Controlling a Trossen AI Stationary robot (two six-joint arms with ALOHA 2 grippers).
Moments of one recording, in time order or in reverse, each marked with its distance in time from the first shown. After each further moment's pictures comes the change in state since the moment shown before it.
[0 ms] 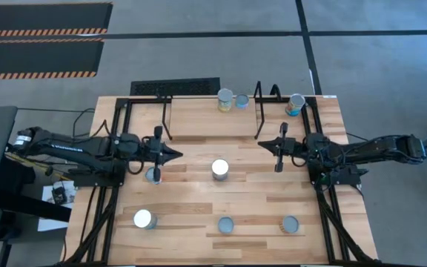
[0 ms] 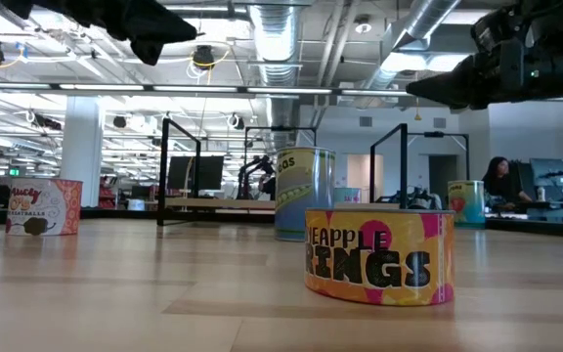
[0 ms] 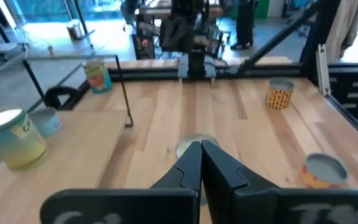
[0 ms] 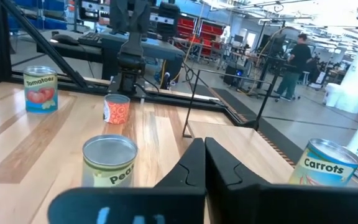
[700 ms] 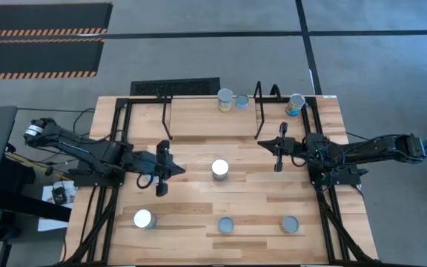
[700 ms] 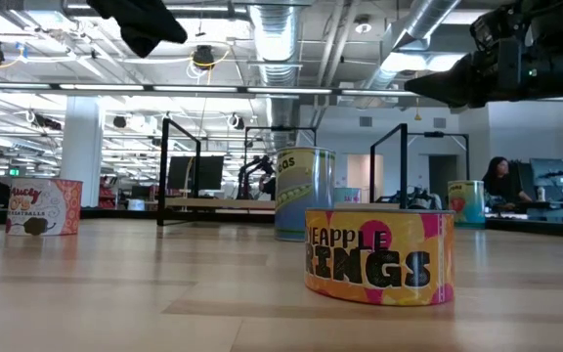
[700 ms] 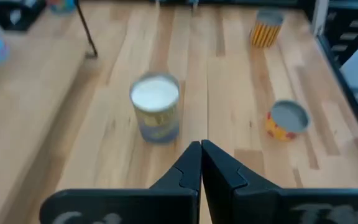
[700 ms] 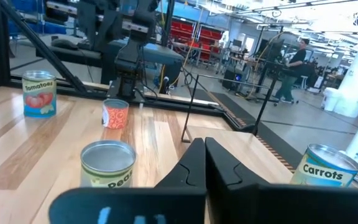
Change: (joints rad) left arm -0.213 0.245 0.277 -0.404 -0.129 -0.246; right arm 0.000 0.022 0.000 0.041 0.000 -0.005
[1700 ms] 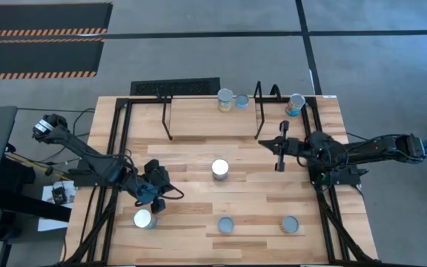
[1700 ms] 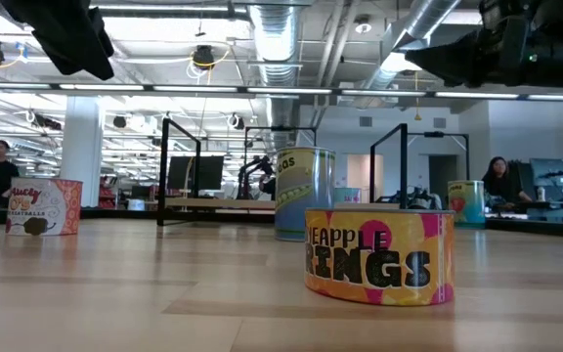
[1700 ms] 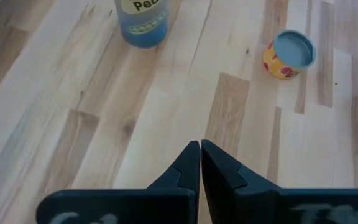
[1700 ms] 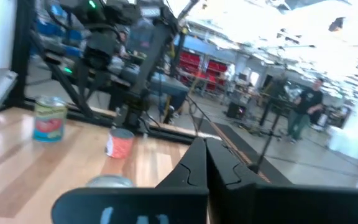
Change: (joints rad) left arm -0.253 0.115 0.029 -0.255 -0.115 -0.512; right arm 0.000 0.000 0.021 0.103 -0.076 -0.073
